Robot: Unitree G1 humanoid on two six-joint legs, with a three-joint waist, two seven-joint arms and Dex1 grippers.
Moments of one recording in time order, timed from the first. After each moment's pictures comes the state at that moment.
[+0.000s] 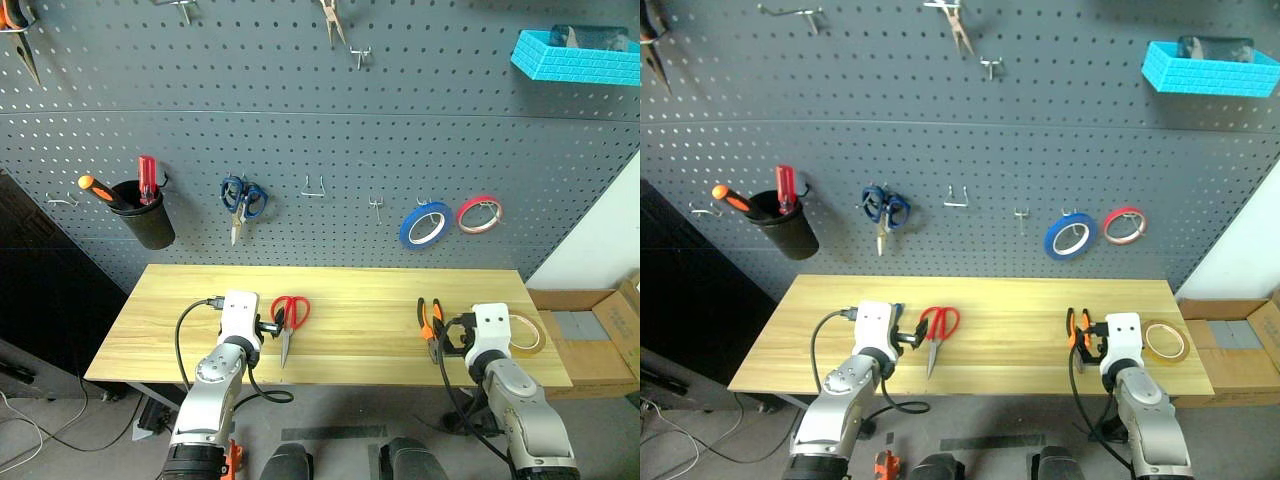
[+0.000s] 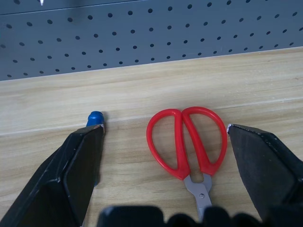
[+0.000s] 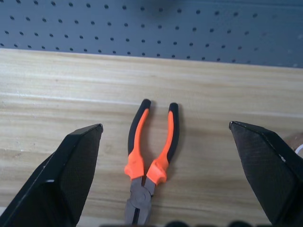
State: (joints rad) left arm -0.05 0.19 0.05 0.03 -0.05 0.36 -0.17; right arm 0.07 -0.19 -0.08 -0.14 0.10 0.40 0.16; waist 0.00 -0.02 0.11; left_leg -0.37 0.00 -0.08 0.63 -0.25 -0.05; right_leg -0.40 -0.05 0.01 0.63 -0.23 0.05
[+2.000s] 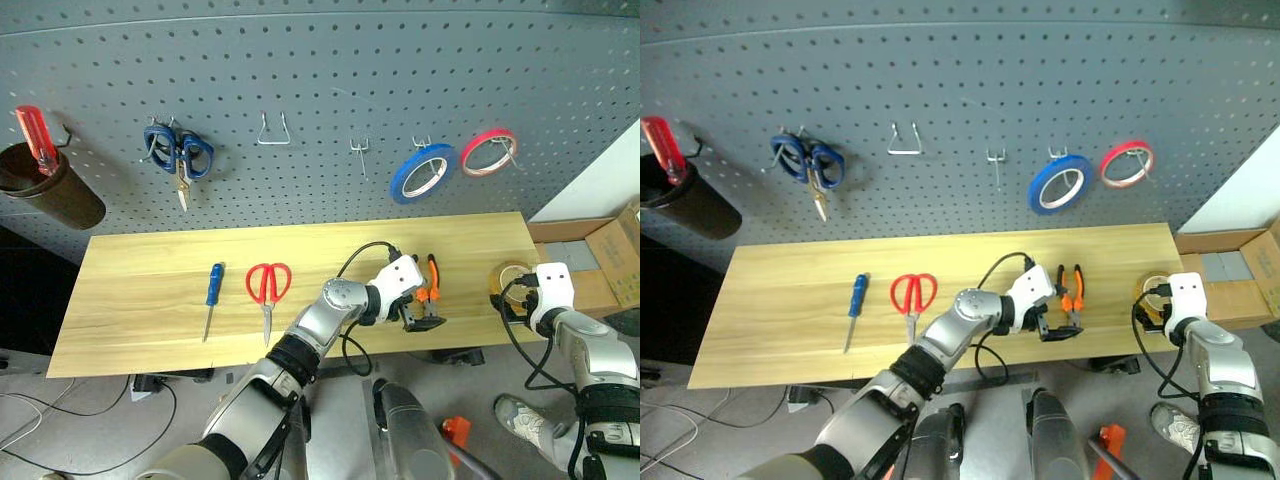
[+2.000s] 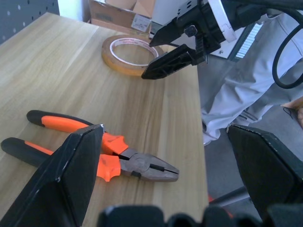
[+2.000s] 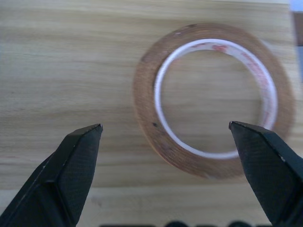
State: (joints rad) left arm -0.71 -0.02 -0.43 0.63 -0.02 0.06 -0.82; right arm -0.31 -0.56 -0.21 0.37 0.15 0.51 0.41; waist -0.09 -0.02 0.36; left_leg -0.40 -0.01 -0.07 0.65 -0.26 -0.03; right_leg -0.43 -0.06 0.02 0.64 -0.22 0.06
